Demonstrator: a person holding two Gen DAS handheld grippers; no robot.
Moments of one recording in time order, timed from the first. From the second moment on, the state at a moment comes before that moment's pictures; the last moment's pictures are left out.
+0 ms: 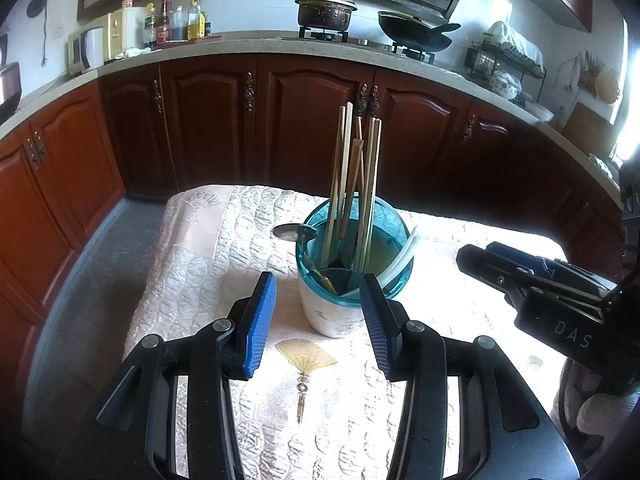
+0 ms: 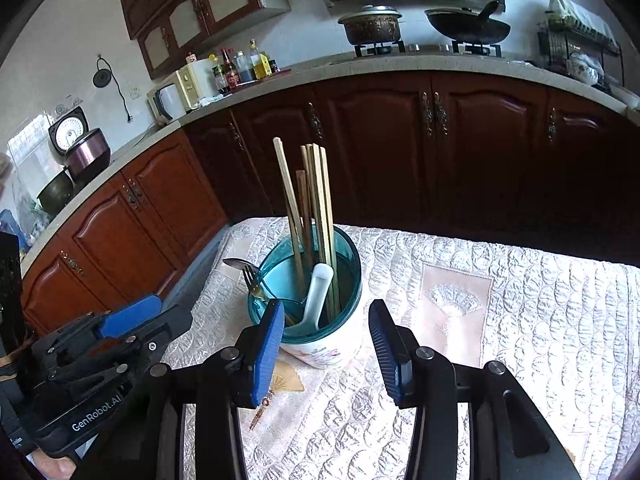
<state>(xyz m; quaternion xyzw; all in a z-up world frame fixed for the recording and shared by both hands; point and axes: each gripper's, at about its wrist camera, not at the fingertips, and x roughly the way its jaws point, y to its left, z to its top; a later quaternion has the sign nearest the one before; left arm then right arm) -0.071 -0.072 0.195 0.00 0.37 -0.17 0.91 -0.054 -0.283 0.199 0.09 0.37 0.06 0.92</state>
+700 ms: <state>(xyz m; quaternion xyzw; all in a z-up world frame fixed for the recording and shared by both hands) -0.085 -0.068 0.207 0.01 0.35 -0.15 0.92 -0.057 -0.266 0.204 0.08 0.36 0.05 0.93</state>
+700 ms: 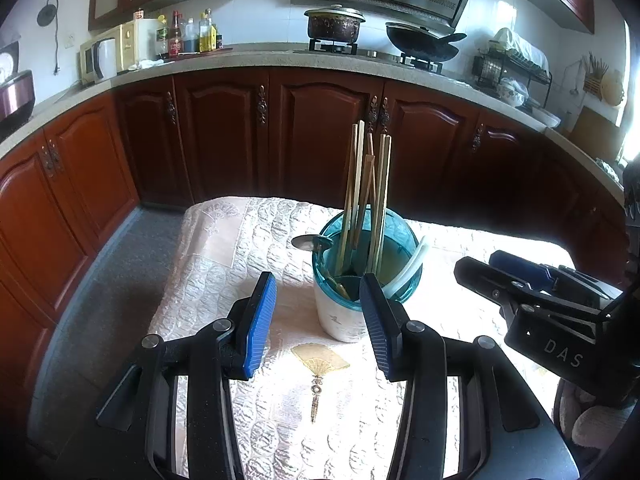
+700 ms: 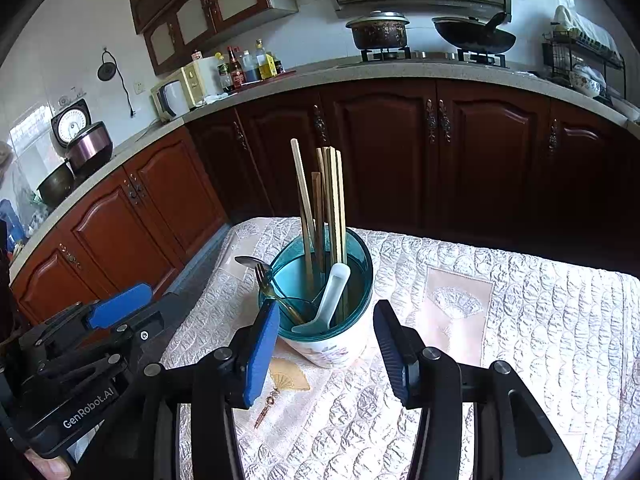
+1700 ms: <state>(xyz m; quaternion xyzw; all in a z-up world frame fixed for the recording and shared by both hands) -0.093 -0.076 0.207 0.03 0.34 -0.13 0.93 -0.054 -0.266 0.203 0.07 0.37 0.05 0.93</state>
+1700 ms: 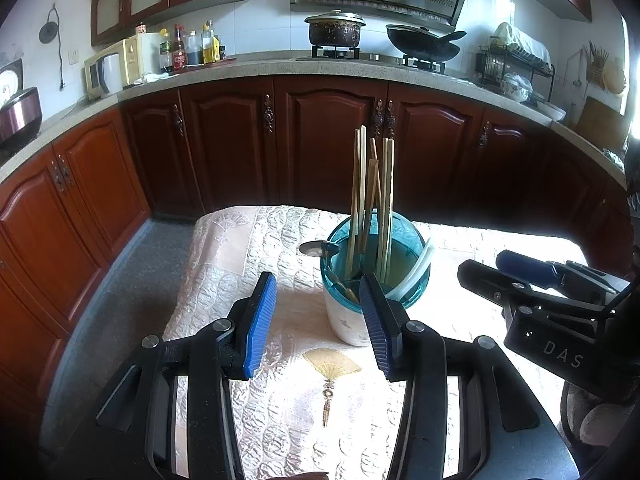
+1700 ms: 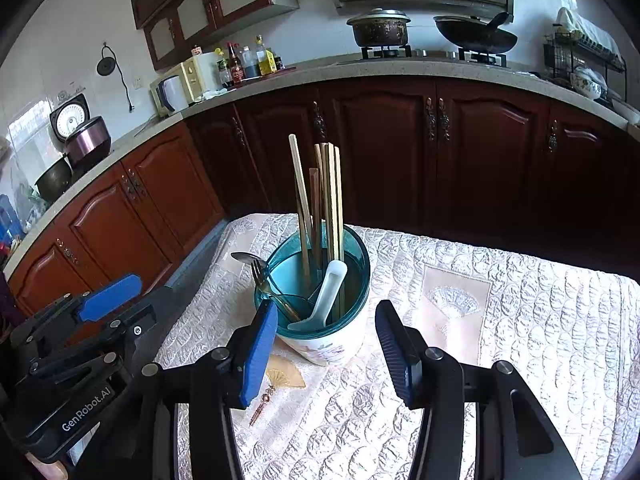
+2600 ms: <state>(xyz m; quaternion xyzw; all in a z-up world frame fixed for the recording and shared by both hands) -0.093 -0.074 0.208 0.03 0.33 -0.12 0.93 -0.049 -0.262 0.202 0.06 0.37 0.06 0.92</state>
